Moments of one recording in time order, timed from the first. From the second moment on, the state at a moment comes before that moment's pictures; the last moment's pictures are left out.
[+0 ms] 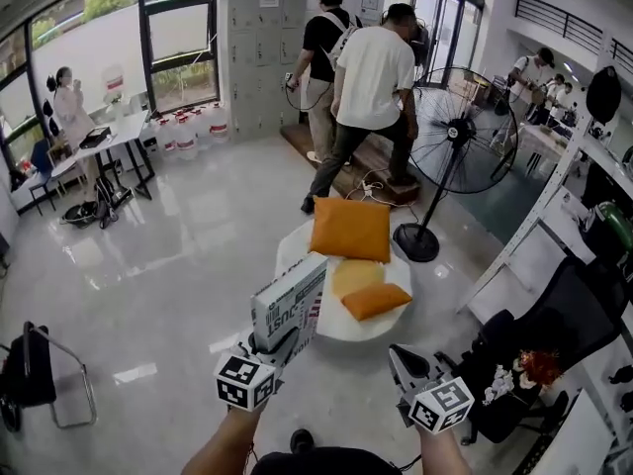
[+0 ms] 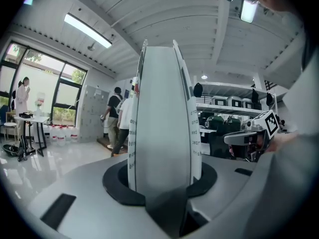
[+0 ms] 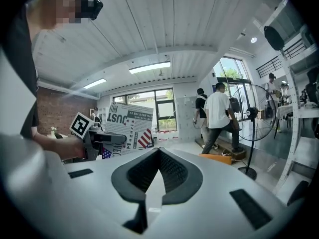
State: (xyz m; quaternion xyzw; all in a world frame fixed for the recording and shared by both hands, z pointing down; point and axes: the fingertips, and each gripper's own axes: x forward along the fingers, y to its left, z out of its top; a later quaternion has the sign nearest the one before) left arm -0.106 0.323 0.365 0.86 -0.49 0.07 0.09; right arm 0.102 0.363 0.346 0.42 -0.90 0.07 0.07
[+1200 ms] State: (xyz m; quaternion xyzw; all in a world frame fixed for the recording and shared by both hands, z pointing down) left arm -0.147 0.101 0.422 0.81 -0.56 0.10 0.17; right arm 0.095 0.085 0.422 0.35 -0.92 0.17 0.05
